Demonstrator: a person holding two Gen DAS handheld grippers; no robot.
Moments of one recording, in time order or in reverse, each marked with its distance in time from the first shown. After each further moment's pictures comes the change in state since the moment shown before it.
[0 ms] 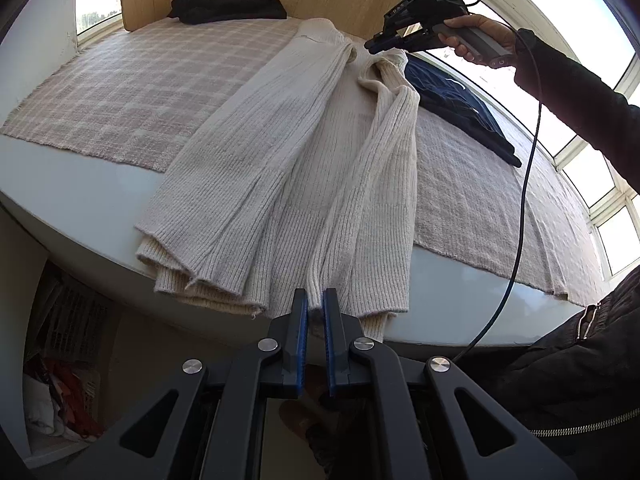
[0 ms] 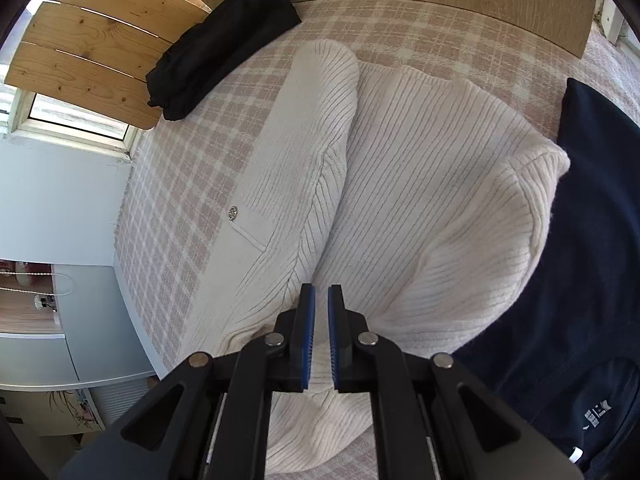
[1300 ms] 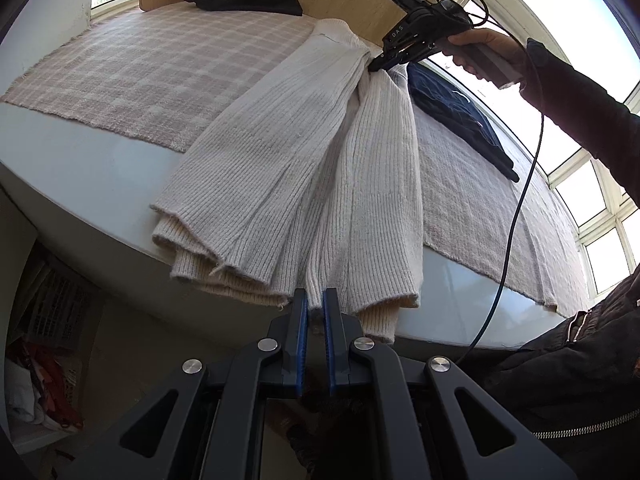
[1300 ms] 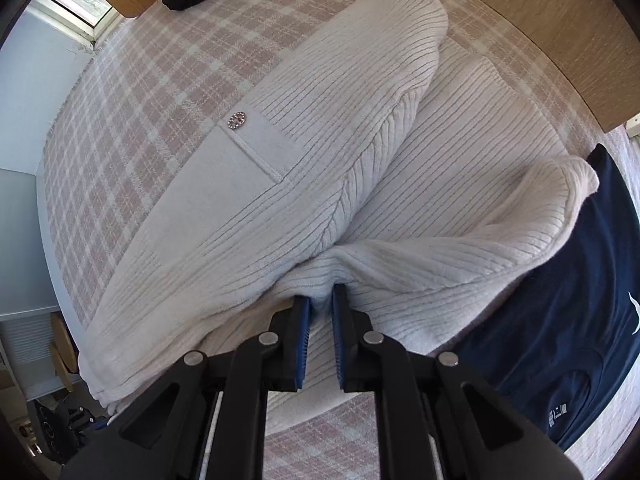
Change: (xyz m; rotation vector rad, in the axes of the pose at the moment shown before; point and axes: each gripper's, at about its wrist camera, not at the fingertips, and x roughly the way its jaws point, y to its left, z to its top) left arm 0.002 0.022 -0.005 -0.072 -0.004 -0.053; right arm 0.030 0.034 -0.033 -0.255 0.110 -0.319
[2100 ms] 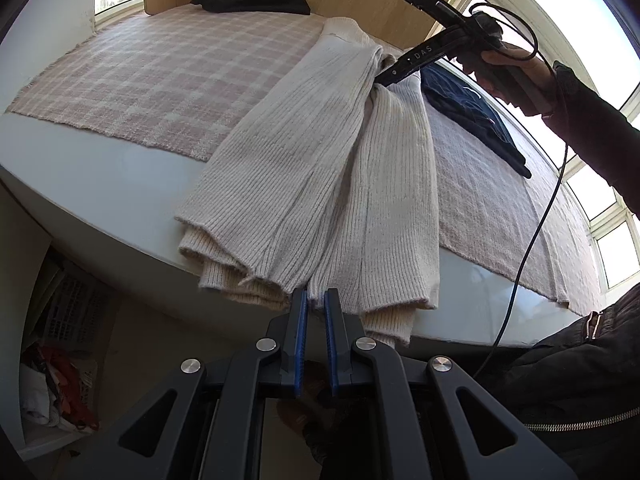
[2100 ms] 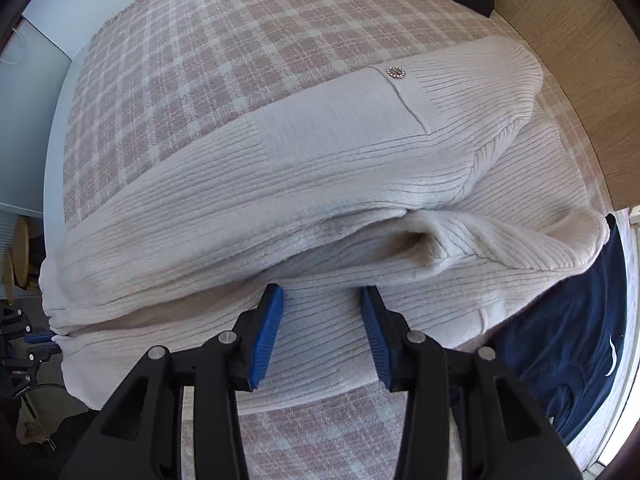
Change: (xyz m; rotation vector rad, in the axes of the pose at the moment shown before) left arm -0.008 0.010 0.004 0.013 0.014 0.050; right arm 0.007 0.068 -0.042 -0.327 -0.055 -0.091
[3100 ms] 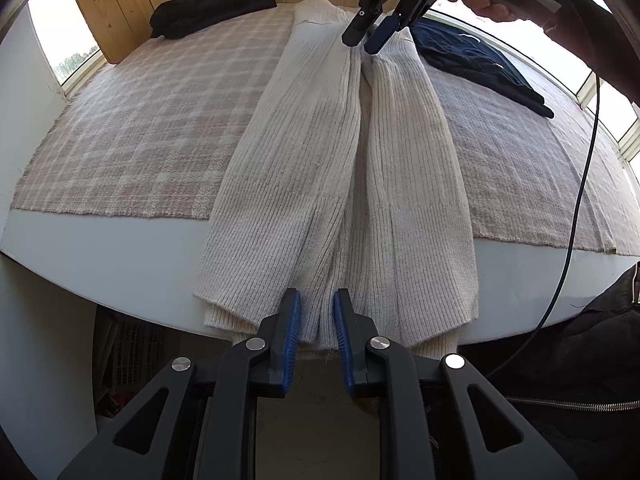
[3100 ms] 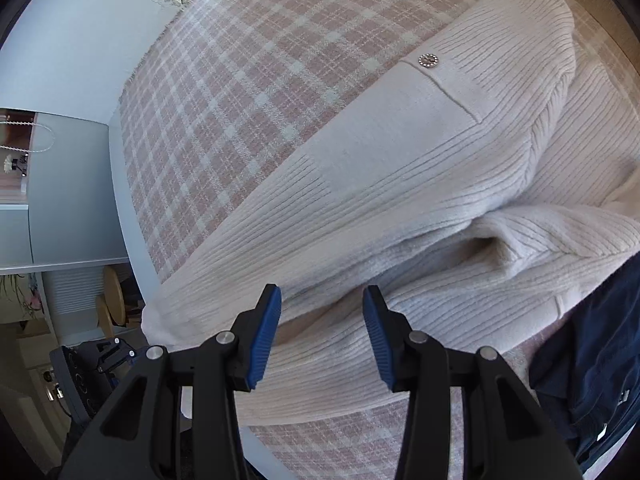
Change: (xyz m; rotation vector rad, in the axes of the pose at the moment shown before) left arm 0.010 -0.022 0.030 0.255 0.088 0.189; right arm -0.020 -0.058 0.009 0.270 0.102 0.402
